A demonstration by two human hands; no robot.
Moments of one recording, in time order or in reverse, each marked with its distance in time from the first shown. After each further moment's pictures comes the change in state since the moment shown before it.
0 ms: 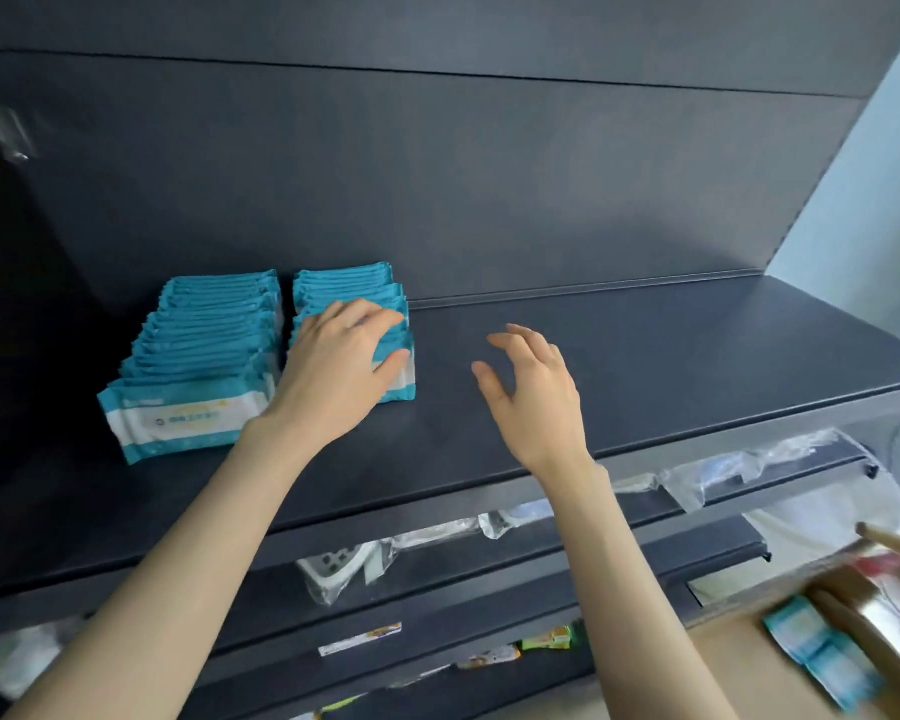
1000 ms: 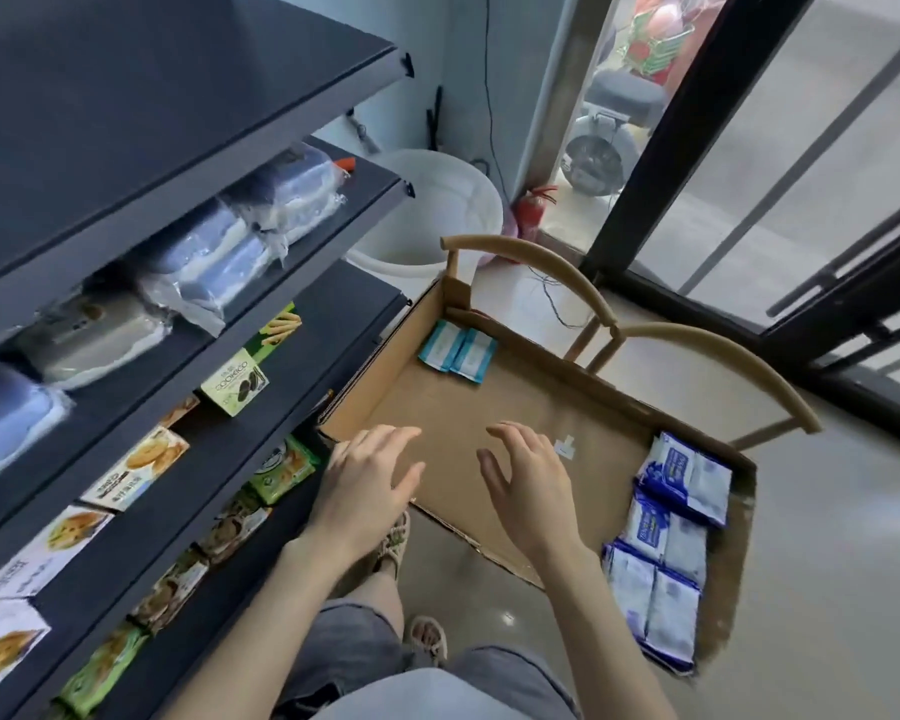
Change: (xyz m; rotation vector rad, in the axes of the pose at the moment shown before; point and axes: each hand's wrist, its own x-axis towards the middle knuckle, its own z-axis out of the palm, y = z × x) left_hand -0.186 0.448 0.261 -0.484 -0.762 0.389; right_hand -0.381 0.335 -0.211 -0.219 -0.004 0.865
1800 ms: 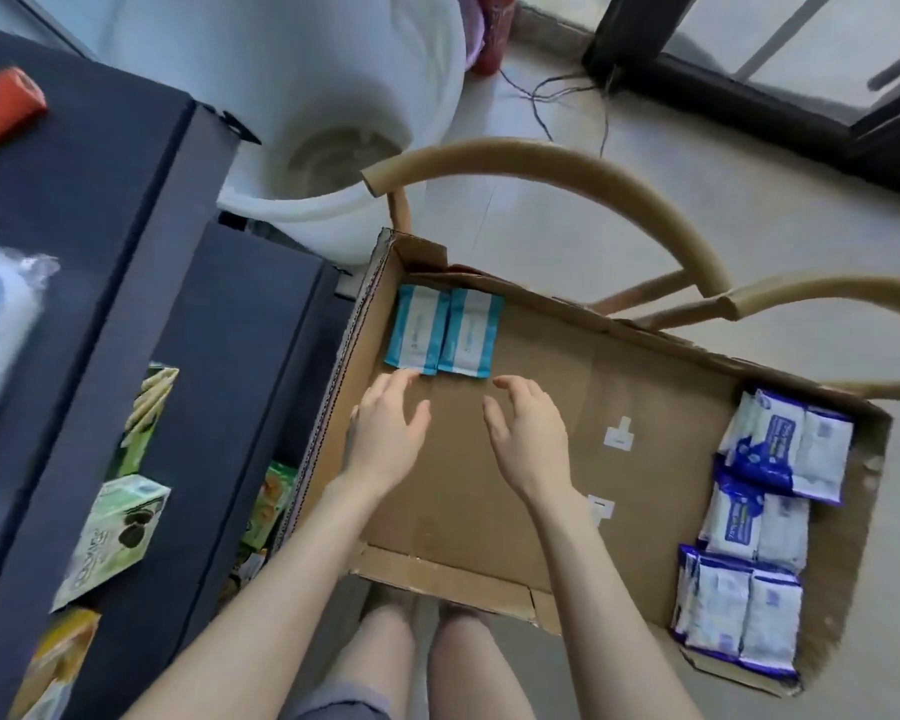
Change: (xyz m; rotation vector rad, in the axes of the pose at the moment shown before) left_hand 0.339 -0.120 0.164 -0.148 -0.422 -0.327; right_hand 0.292 0.120 0.162 0.148 -0.198 0.564
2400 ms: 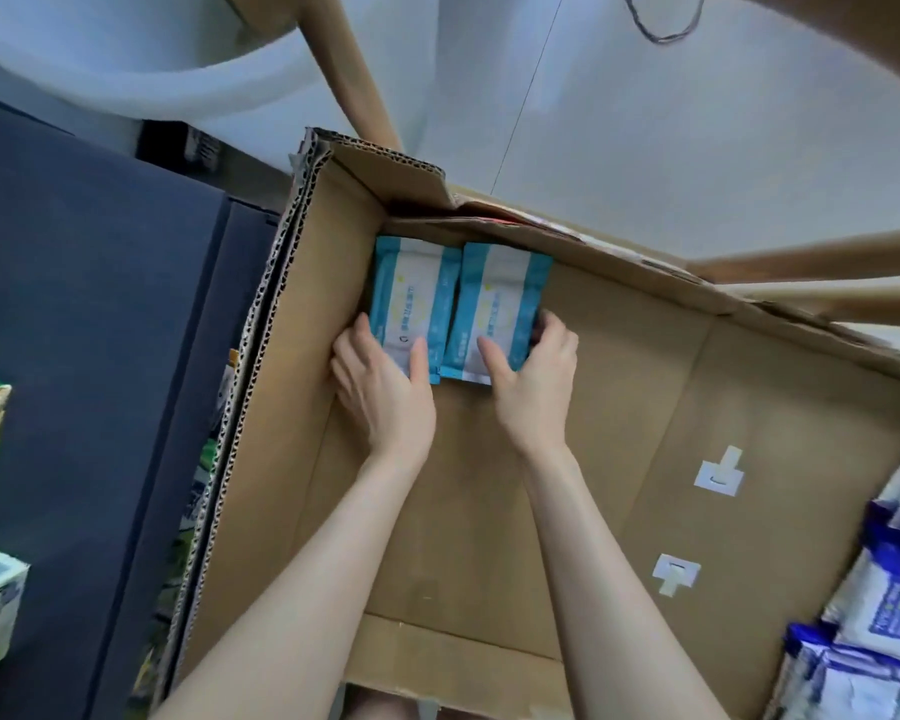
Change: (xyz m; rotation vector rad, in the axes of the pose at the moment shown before) left_hand 0.150 -0.070 0.134 0.022 0.391 -0.305; right_hand 0.155 0.073 0.131 0.351 0.089 0.253
